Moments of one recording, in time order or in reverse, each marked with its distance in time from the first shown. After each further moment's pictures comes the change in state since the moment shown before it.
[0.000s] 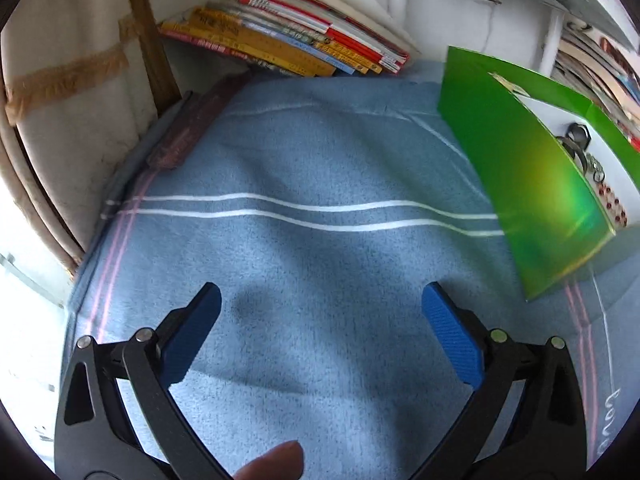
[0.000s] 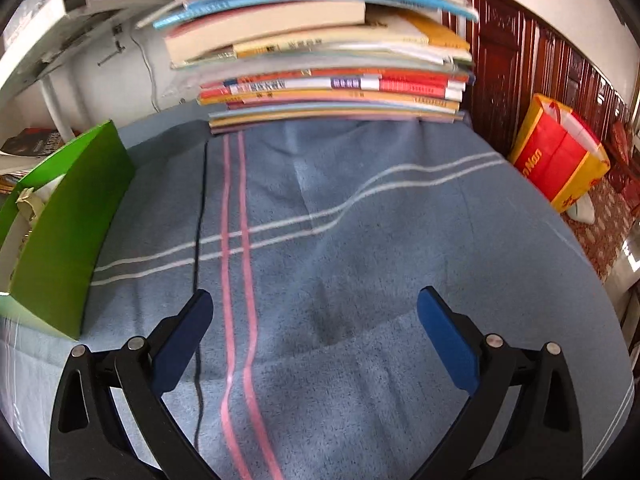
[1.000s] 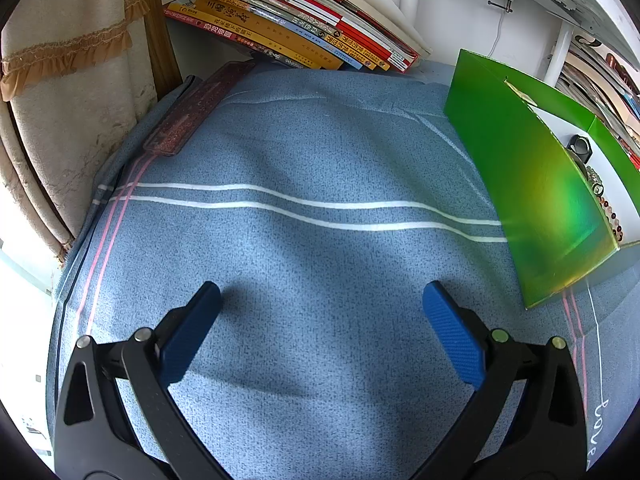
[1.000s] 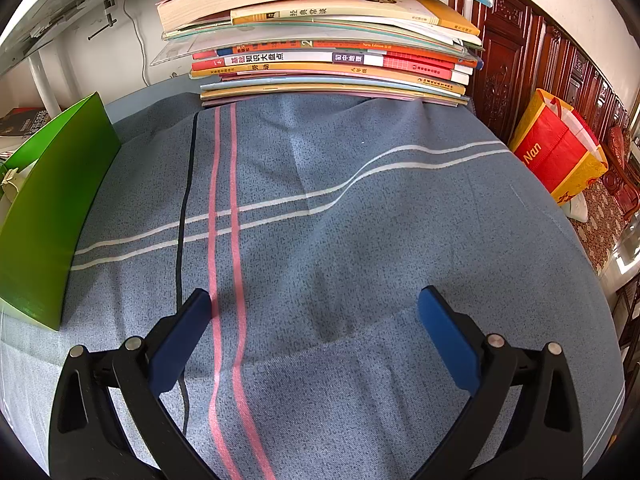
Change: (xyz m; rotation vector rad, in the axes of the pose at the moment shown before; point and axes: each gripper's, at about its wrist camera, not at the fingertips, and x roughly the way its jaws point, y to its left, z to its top) left arm 0.005 0.006 0.000 -0.042 0.015 -0.027; right arm 0.011 0.009 0.000 -0.038 0.052 -0.045
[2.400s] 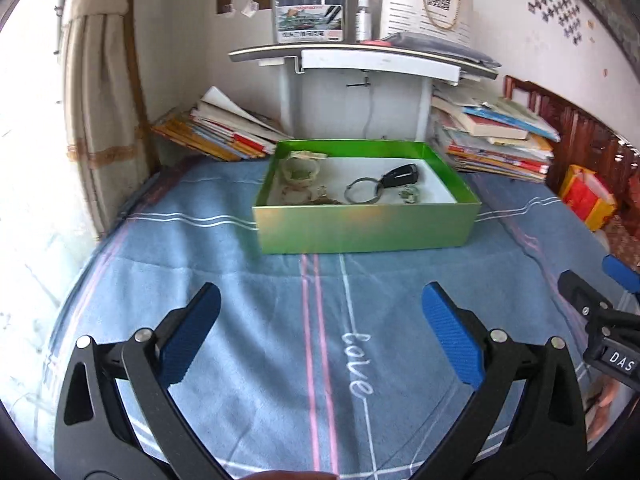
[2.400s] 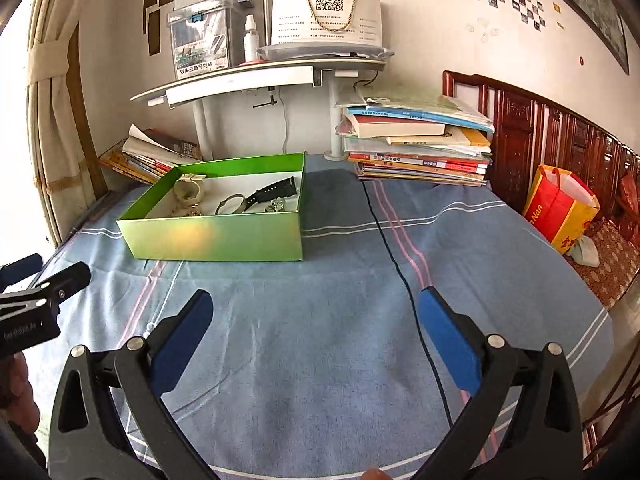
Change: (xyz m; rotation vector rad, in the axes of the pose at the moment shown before) left arm -0.207 -0.188 -0.102 0.041 -0.298 -0.002; right arm -0.215 0.114 -0.137 -0.089 -0.349 0.158
